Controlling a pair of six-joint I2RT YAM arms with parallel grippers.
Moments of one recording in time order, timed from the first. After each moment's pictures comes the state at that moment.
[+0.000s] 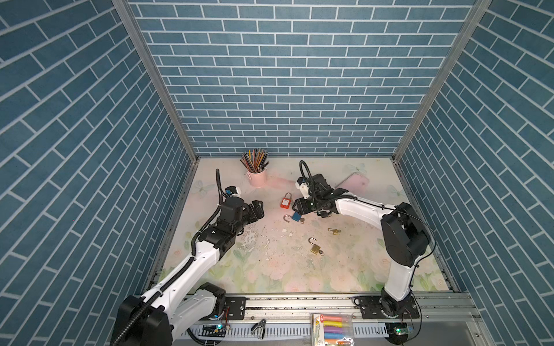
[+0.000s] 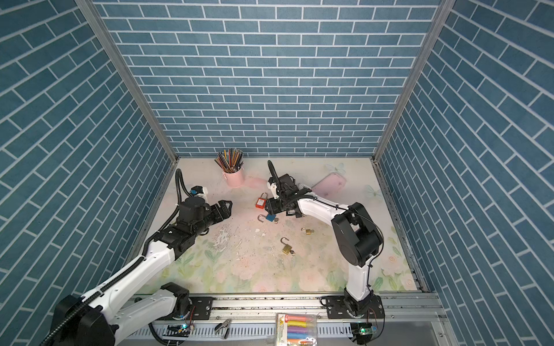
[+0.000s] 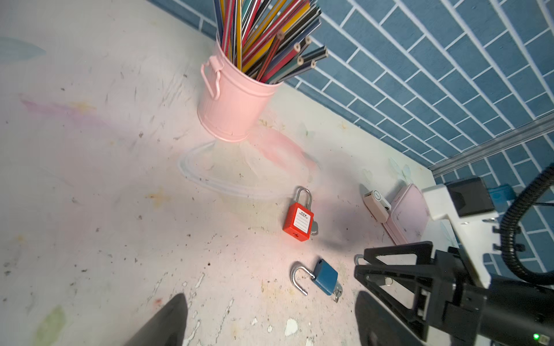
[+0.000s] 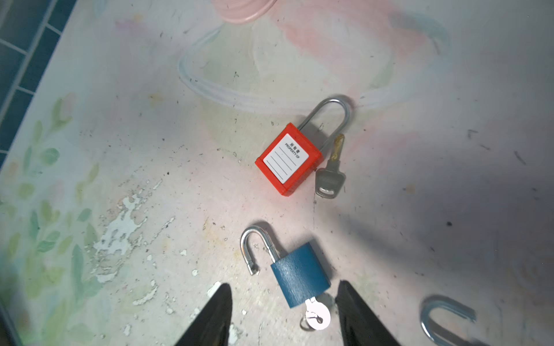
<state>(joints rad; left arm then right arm) -0.39 1.03 0.63 -0.16 -0.04 -0.69 0.71 1.91 1.33 -0.35 -0.20 0.21</state>
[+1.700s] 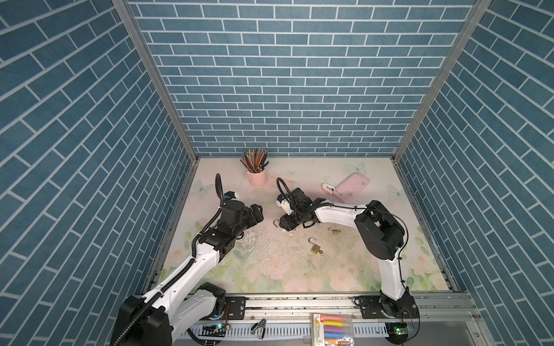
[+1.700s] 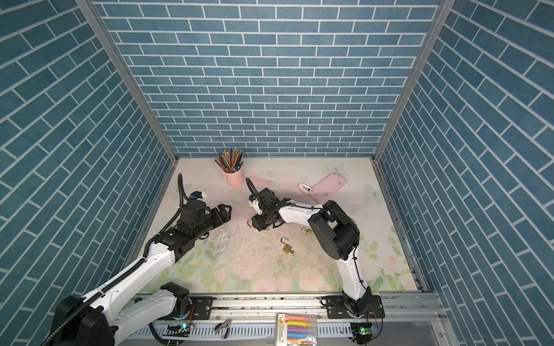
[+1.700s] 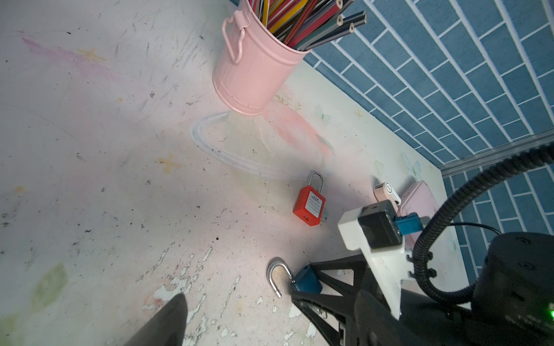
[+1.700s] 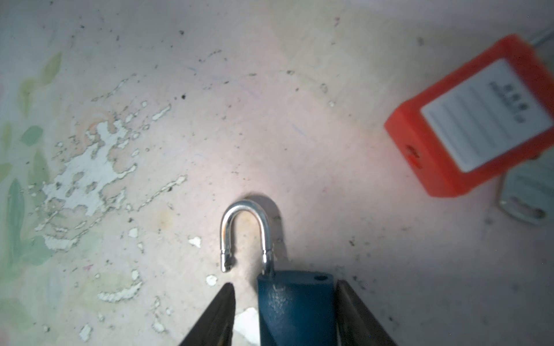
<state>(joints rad) -0.39 1.00 0.59 -0.19 -0.04 -0.76 0.87 2.06 1.36 -0.32 -0.23 0.13</state>
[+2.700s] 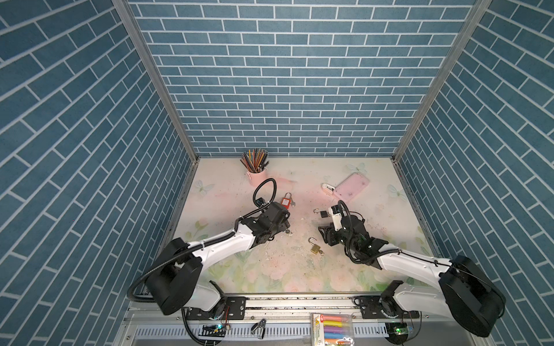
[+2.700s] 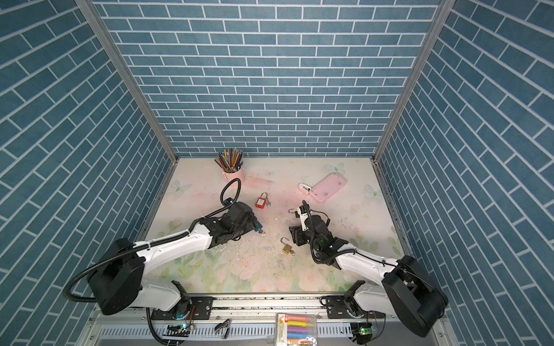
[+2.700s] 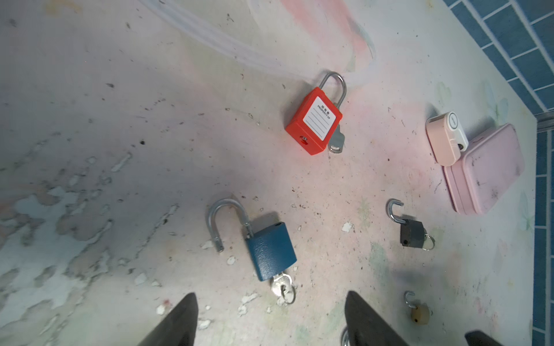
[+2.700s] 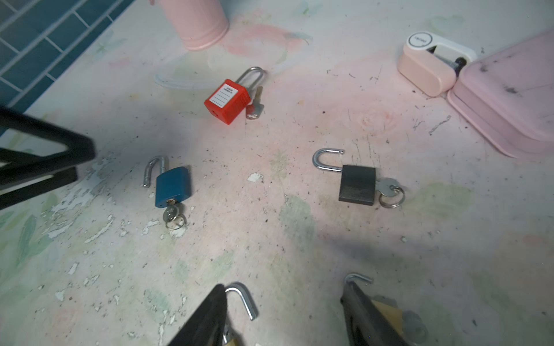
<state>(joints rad) -0.77 1.48 0.85 -0.32 -0.25 -1.11 0.77 1.17 0.37 0.24 0.04 0.31</state>
